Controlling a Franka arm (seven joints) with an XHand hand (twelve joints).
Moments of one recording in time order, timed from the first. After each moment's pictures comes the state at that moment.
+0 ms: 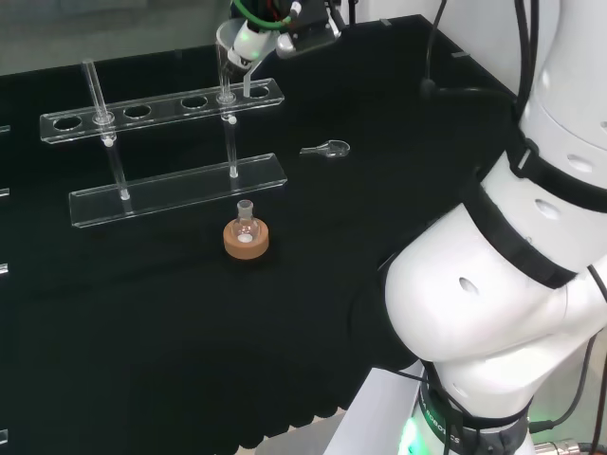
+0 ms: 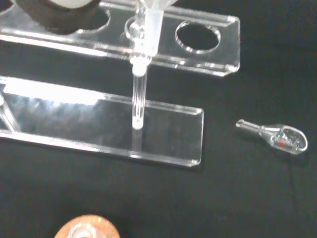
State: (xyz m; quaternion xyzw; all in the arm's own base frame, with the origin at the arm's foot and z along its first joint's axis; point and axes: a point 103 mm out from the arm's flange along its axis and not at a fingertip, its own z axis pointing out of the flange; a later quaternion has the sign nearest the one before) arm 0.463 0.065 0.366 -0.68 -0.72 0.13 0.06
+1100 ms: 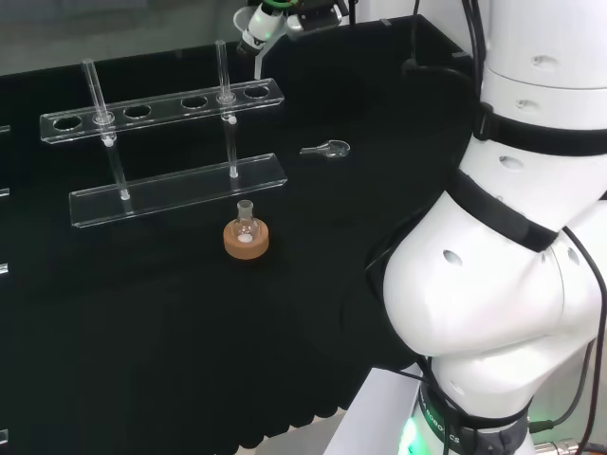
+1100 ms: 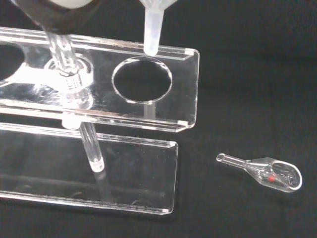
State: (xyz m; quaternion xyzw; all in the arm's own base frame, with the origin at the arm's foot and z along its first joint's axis) arm 0.557 0.020 0.334 -0.69 -0.71 0.13 0.09
